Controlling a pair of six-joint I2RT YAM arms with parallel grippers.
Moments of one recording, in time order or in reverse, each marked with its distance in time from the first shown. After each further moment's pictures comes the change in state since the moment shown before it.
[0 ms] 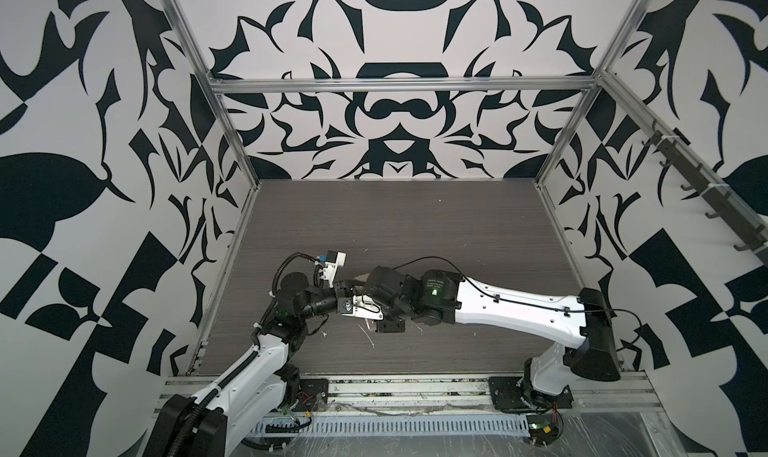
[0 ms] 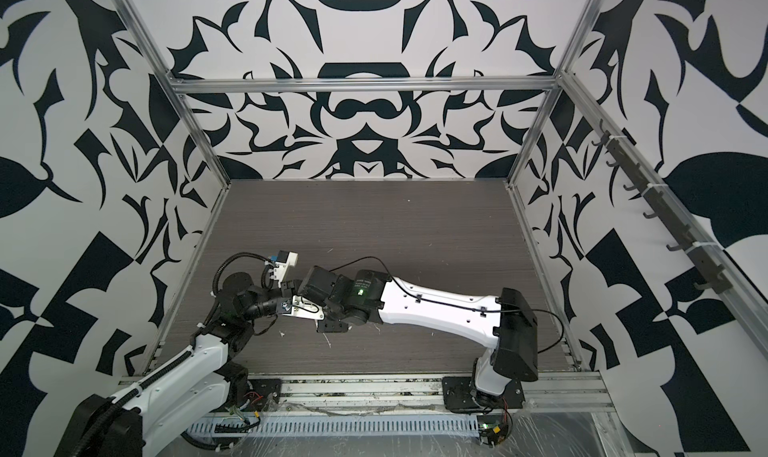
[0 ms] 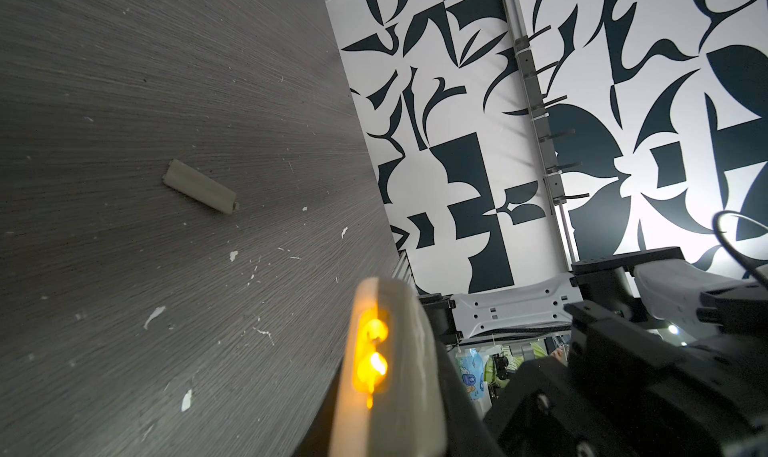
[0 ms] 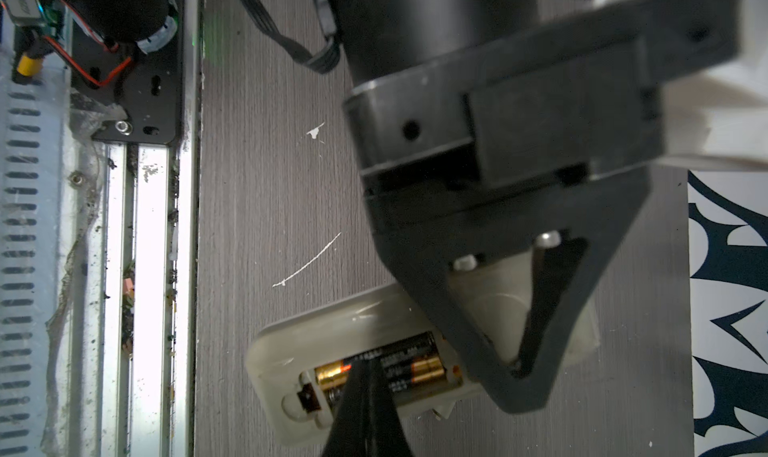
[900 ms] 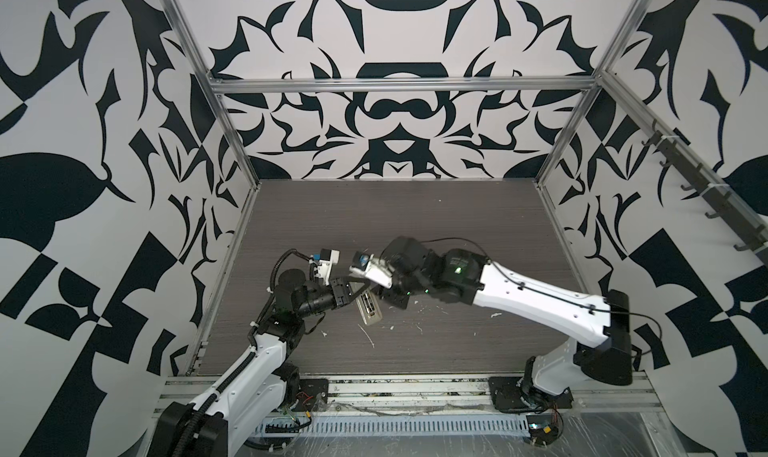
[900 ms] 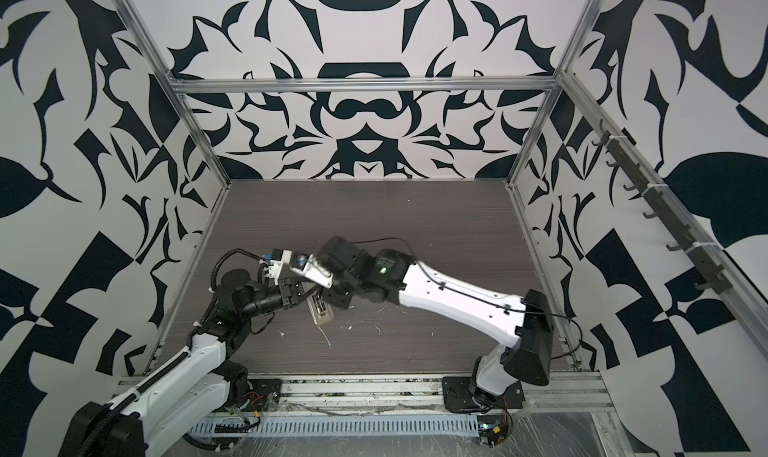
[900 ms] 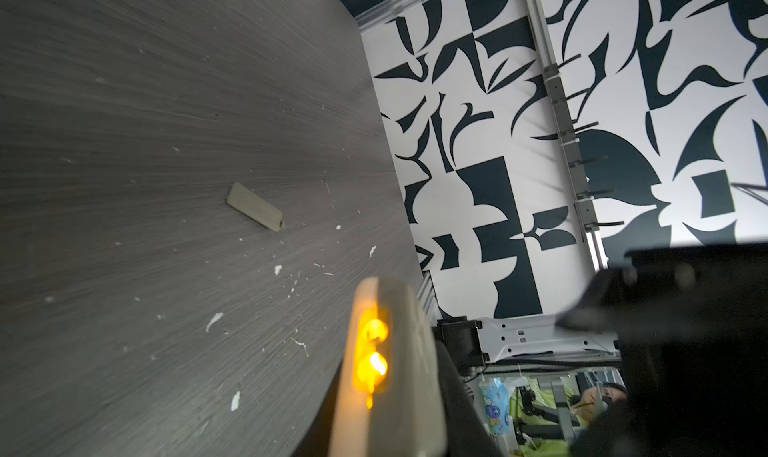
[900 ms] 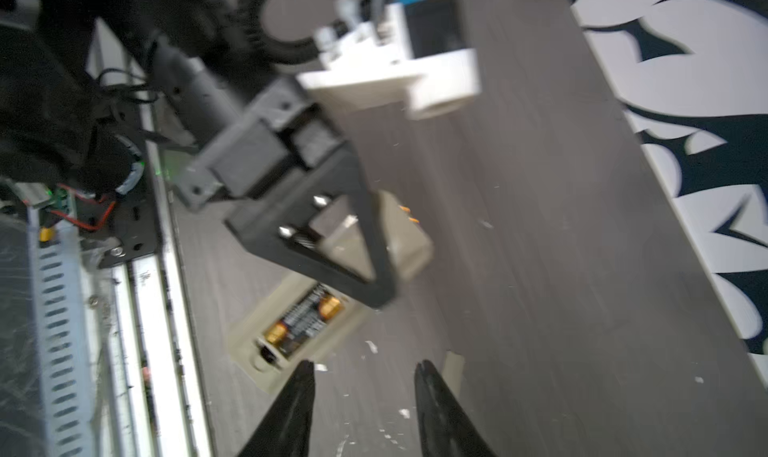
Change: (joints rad) left arm 0.071 -0.019 0.032 -0.144 -0.057 0.095; right arm -0.229 -0.129 0.018 0.048 -0.078 0.299
